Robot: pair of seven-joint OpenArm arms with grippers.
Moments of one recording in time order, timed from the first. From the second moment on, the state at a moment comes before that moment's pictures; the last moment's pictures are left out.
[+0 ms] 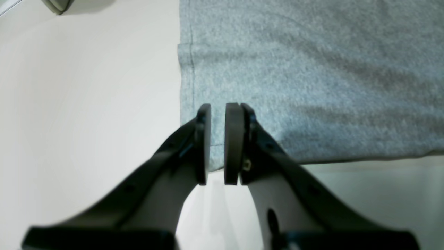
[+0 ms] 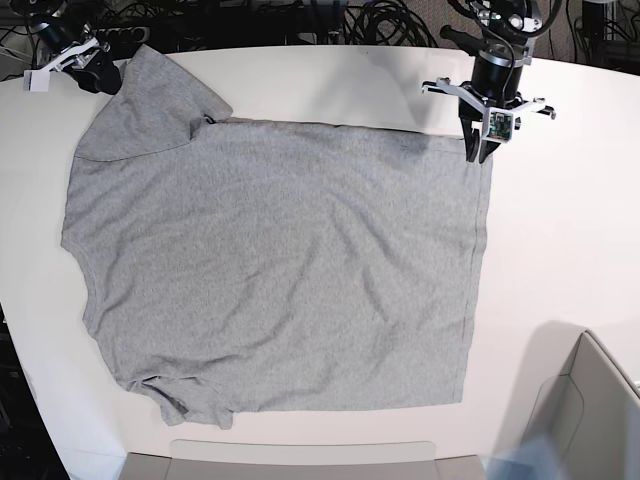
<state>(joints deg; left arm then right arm) 36.6 -0.6 -16.1 114.5 4.1 -16.9 15.1 -35.4 15.3 43.0 81.2 55.2 44.4 -40.2</state>
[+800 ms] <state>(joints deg) 36.0 -0.4 -13.7 114.3 4.1 -17.0 15.2 -34.5 2.8 24.2 114.5 -14.3 6.0 -19.3</state>
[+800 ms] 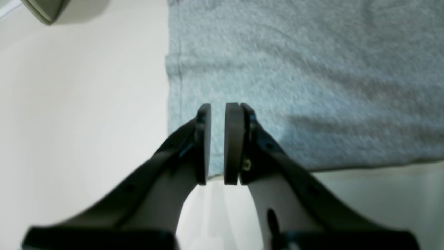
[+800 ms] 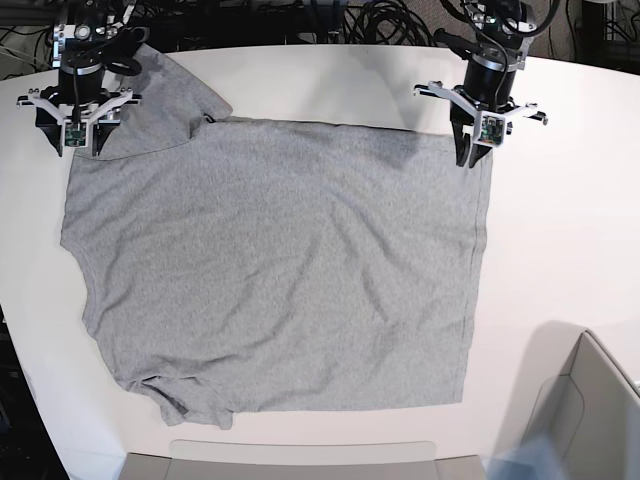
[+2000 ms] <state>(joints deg) 35.7 -0.6 -12.0 114.3 4.1 -17.0 15.1 -46.9 12.5 24.2 115.0 40.2 -4.8 -28.9</state>
